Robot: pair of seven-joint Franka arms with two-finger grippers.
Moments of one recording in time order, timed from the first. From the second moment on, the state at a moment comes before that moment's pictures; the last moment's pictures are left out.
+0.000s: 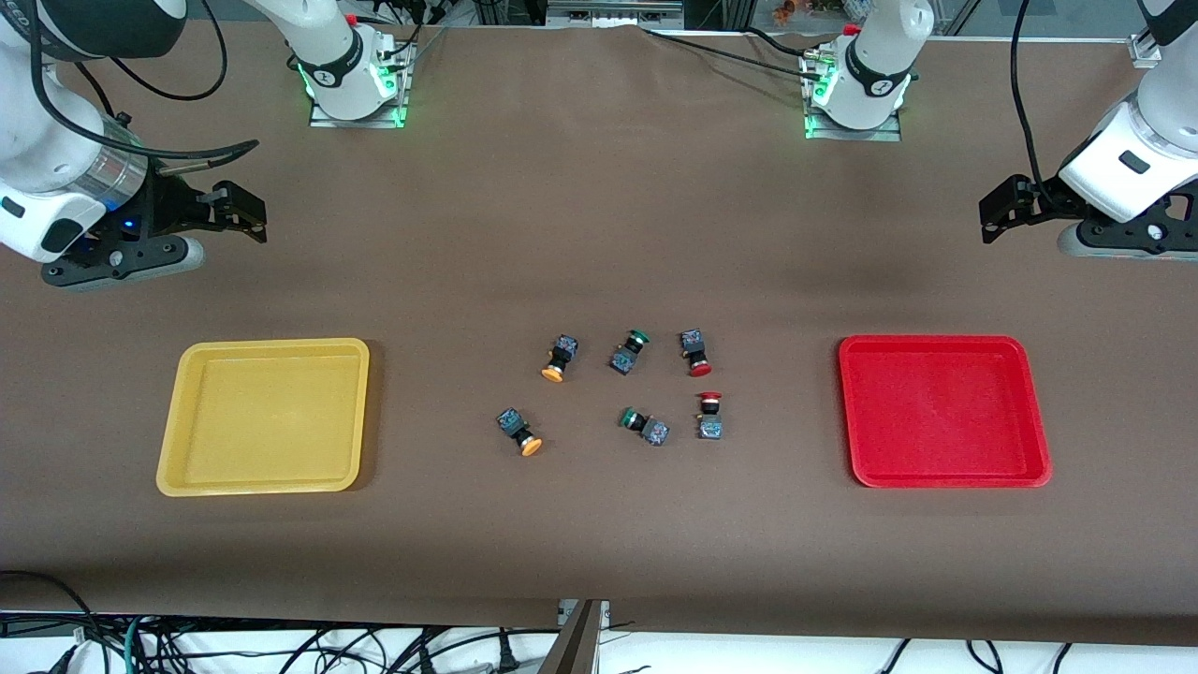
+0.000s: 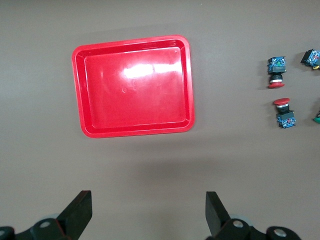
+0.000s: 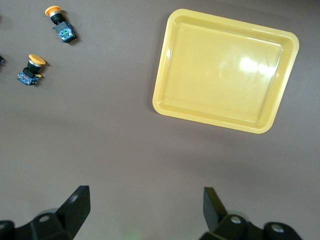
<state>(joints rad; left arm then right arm) -0.01 -0.02 -0.08 -1.65 0.07 1.60 -0.03 0.22 0.11 -0.05 -1.53 0.01 1.54 -0.07</state>
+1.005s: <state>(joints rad) -0.02 0.07 -0.10 -1.66 0.07 1.50 -0.03 0.24 0.12 -0.05 -1.53 0.03 1.58 -0.07</state>
